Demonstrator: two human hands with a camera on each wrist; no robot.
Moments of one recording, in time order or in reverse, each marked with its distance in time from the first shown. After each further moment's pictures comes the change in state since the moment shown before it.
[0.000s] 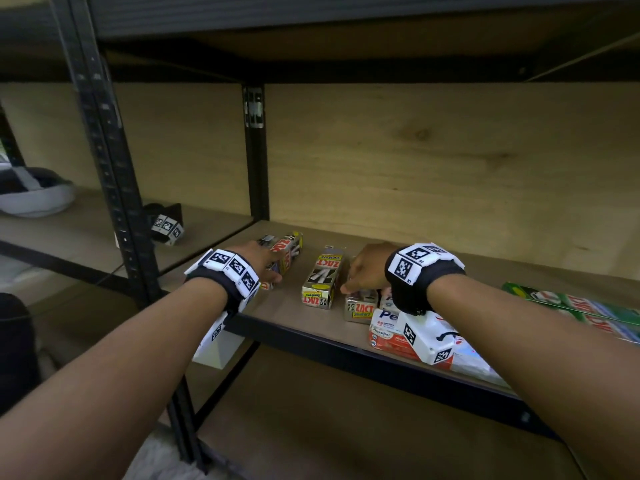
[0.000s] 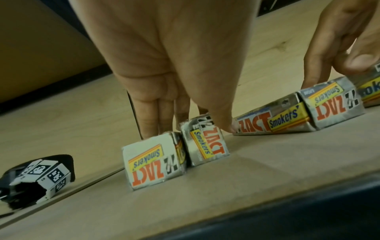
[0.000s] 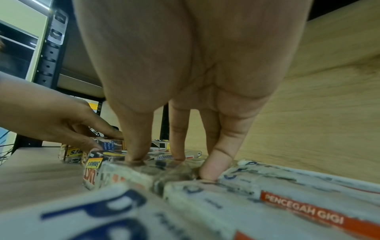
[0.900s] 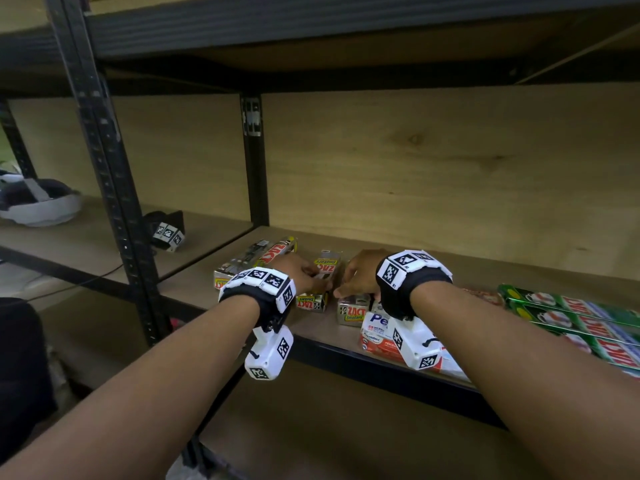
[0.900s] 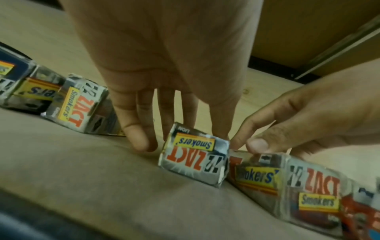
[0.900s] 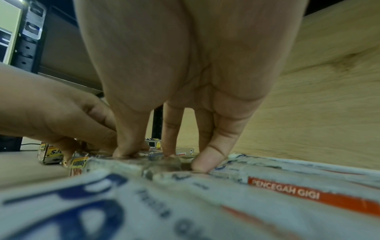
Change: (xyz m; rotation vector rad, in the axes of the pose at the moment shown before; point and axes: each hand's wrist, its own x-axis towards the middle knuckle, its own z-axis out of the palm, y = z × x) left_hand -0.019 0.076 -0.013 -0.528 0.048 0.018; right_hand 0.000 0.007 0.006 0.133 0.057 0.006
